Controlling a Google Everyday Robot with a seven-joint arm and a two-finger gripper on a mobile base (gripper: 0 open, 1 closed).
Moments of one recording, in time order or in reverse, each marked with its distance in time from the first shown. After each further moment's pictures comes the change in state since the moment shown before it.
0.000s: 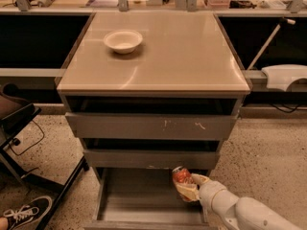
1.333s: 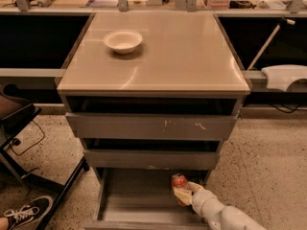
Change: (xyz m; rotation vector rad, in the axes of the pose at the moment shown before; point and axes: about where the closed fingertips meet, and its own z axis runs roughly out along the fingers) arm 0.091 -0.027 0.078 0.085 -0.003 0.118
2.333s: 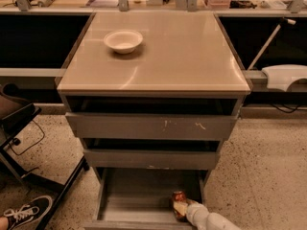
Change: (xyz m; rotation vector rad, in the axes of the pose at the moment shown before) arm 0.175 -0.047 0.097 0.104 0.185 0.191
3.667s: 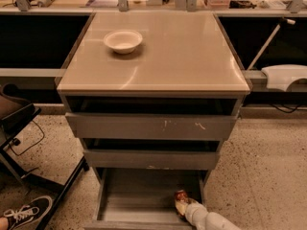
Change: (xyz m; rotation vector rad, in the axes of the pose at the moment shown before) arm -0.001 0.004 0.005 -0.006 0.005 -0.011
